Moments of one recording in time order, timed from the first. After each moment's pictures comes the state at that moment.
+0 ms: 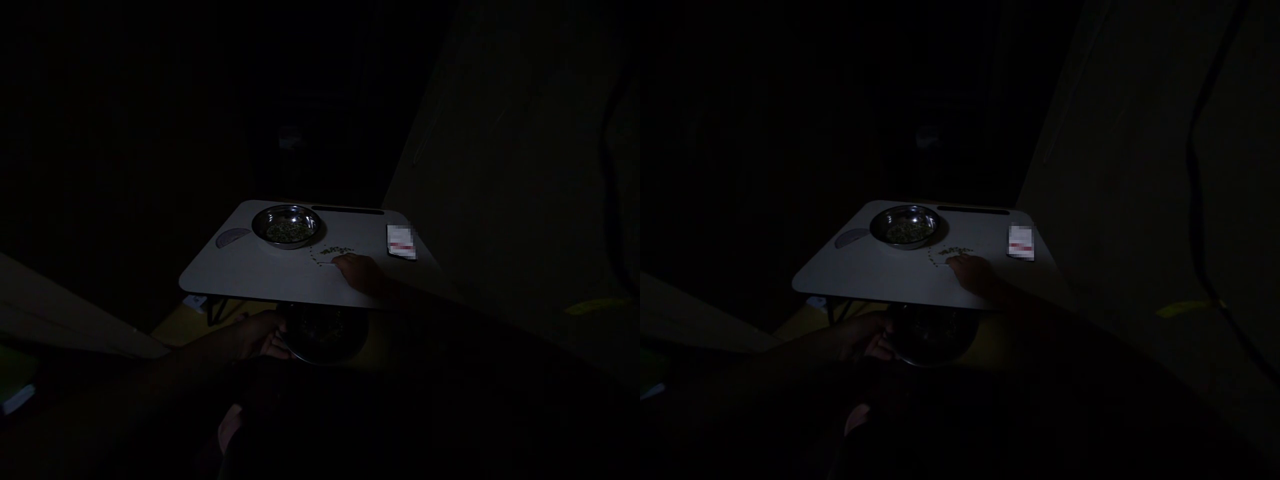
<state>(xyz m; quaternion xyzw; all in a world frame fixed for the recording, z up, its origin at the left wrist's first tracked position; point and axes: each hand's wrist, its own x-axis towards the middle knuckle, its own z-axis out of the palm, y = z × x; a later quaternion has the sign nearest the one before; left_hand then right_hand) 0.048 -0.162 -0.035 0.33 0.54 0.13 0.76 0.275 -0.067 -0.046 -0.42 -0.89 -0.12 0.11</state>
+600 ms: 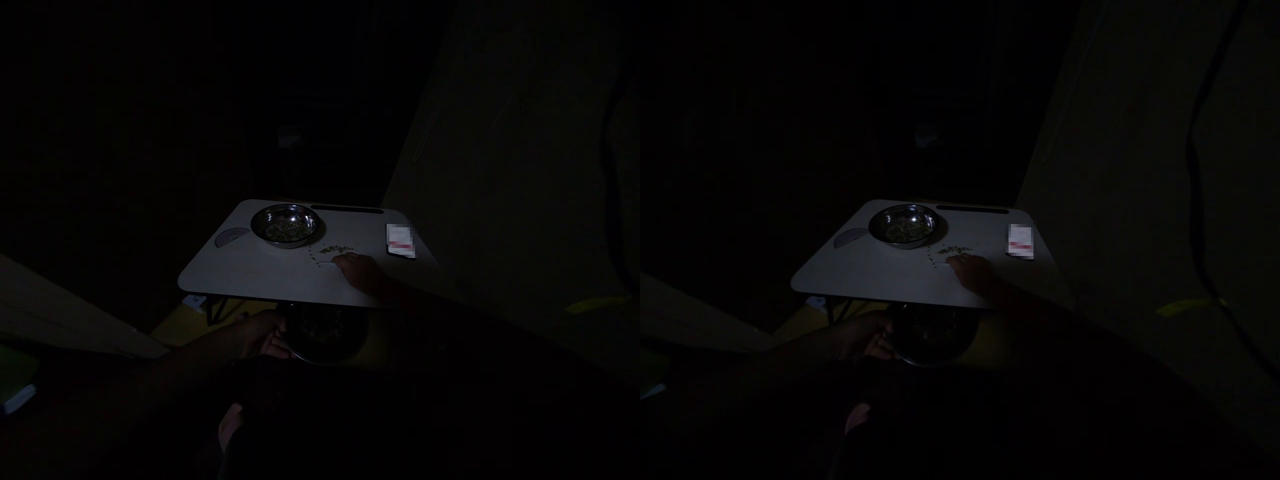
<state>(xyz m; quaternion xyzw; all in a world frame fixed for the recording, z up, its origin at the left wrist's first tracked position) 0.048 -0.162 -0.034 0.33 0.54 0.12 0.76 0.276 -0.069 -0.044 -0.42 -0.89 -0.12 0.11</state>
